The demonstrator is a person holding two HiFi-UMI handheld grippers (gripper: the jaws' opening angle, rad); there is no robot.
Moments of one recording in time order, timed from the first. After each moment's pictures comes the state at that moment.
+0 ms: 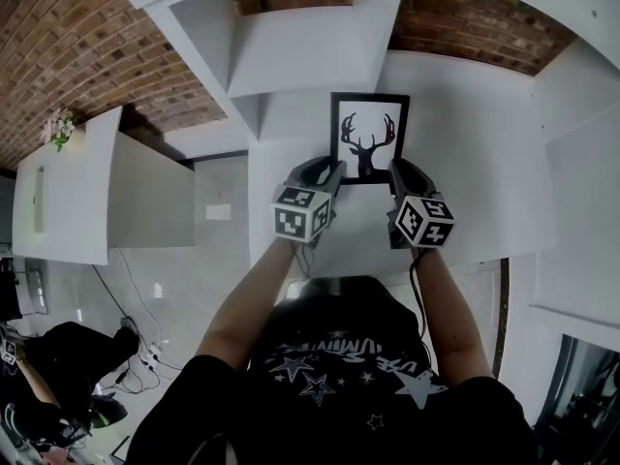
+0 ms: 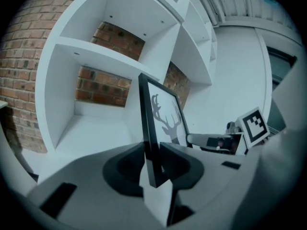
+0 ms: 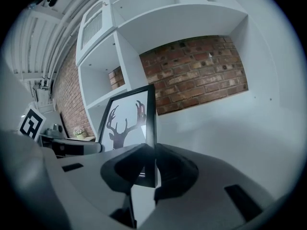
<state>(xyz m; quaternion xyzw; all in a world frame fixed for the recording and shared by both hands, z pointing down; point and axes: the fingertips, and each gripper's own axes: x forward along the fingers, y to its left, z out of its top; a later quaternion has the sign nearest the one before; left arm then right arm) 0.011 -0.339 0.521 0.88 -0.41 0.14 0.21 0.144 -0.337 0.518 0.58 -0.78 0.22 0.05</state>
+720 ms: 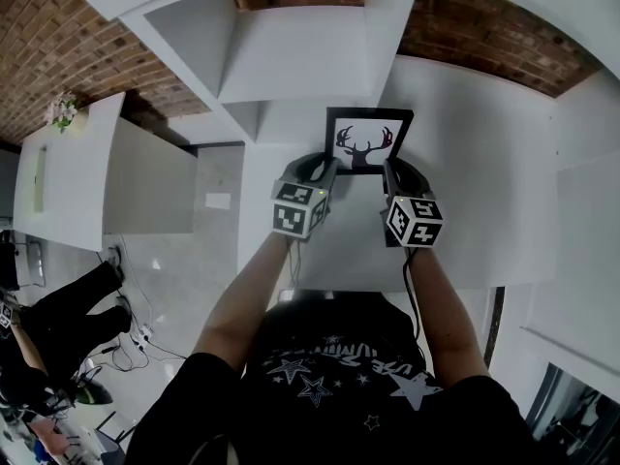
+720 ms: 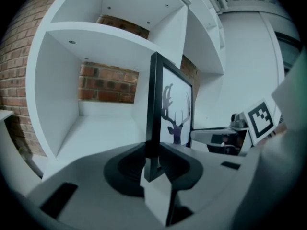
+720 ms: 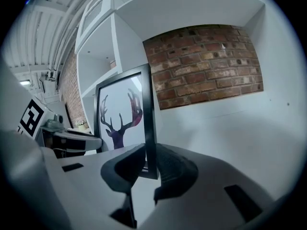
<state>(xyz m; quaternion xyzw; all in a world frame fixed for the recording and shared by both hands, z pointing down) 0.004 -0.384 0.549 0.85 -0.45 0.18 0.20 0.136 -0.387 0.546 0.54 -0.81 0.20 0.10</state>
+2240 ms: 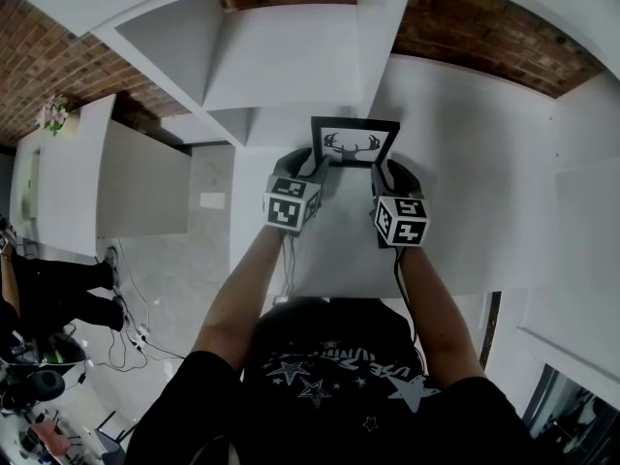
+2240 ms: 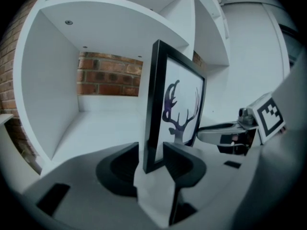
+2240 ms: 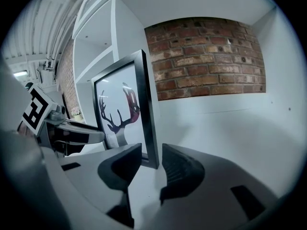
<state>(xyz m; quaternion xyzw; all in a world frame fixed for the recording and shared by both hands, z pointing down) -0.001 -0.412 0.579 0.84 -0.46 0.21 0.20 0.135 -0.401 0.578 0.54 -0.80 0.20 0.15</state>
